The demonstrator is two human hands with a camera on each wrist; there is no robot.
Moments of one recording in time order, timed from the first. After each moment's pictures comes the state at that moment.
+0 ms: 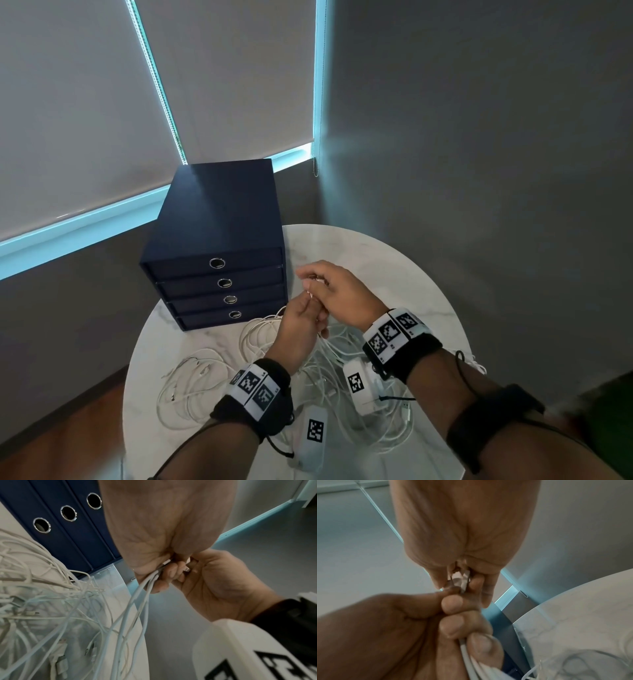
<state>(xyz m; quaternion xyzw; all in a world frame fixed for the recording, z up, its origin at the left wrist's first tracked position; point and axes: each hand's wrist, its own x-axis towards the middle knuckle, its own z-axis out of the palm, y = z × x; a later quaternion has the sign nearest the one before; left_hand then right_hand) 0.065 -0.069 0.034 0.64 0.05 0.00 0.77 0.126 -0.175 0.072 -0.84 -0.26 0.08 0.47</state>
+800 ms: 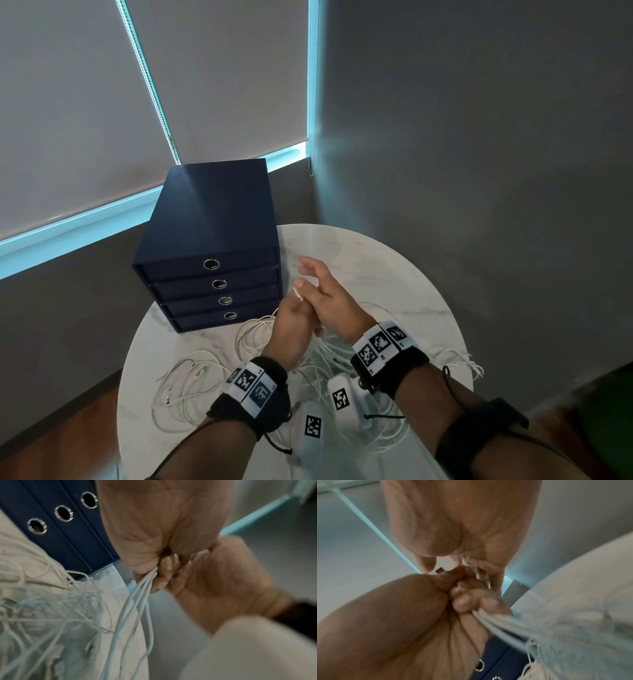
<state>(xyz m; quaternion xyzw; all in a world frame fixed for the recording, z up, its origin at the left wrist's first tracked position) 0.066 -0.070 0.043 0.68 0.06 0.03 0.73 0.110 -0.164 0.056 -0.77 -0.17 0.14 0.60</state>
